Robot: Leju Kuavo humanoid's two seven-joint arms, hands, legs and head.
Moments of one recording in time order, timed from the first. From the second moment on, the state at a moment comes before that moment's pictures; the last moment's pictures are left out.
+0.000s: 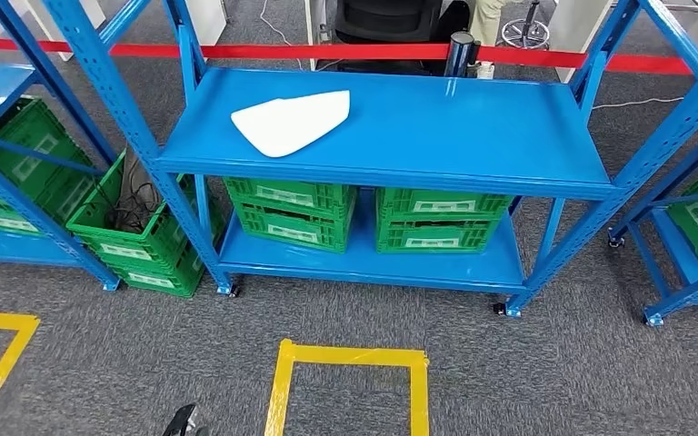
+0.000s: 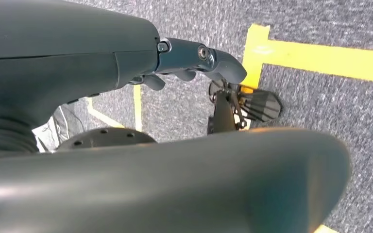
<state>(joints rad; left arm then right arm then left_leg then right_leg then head) -0.16 0.08 -0.55 -0.28 0.69 0.08 0.18 -0.09 -0.03 0.22 -0.19 0.06 -0.05 0.56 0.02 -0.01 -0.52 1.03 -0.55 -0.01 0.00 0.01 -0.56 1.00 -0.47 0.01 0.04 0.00</state>
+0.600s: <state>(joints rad) -0.16 0.09 -0.55 -0.28 0.69 0.08 0.18 -0.09 -0.03 0.22 -0.19 0.06 -0.05 0.55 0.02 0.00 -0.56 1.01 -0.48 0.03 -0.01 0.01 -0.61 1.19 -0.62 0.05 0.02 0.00</state>
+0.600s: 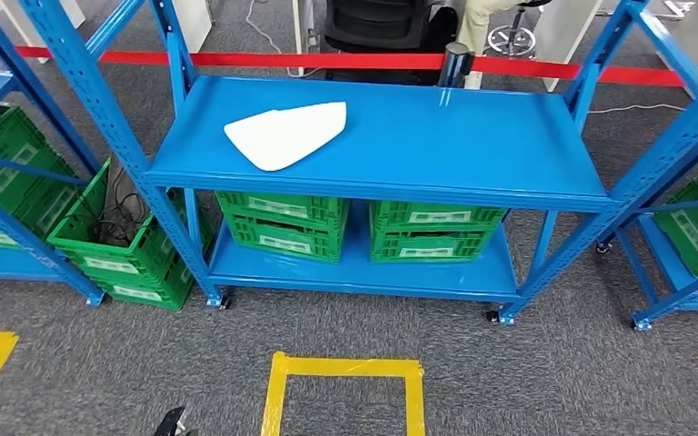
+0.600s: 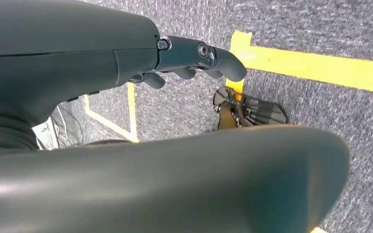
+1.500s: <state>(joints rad) -0.17 0.10 -0.55 -0.28 0.71 0.08 0.18 -0.09 -0.03 0.23 -0.19 0.04 -0.06 0.56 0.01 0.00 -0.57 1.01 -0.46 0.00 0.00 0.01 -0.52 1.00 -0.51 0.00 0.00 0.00</state>
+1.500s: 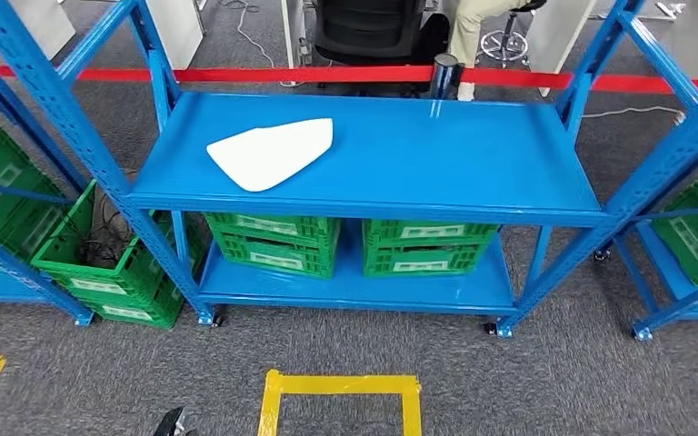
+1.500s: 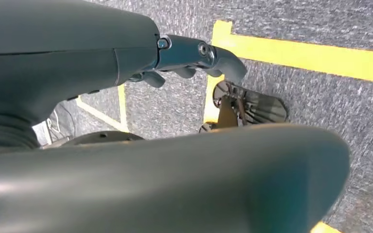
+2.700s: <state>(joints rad) -0.02 0.07 -0.39 -0.31 0.41 0.03 0.07 0.01 0.00 0.14 -0.24 -0.04 0.00 0.20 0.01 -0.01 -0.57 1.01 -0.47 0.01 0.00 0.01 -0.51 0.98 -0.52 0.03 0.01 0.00</state>
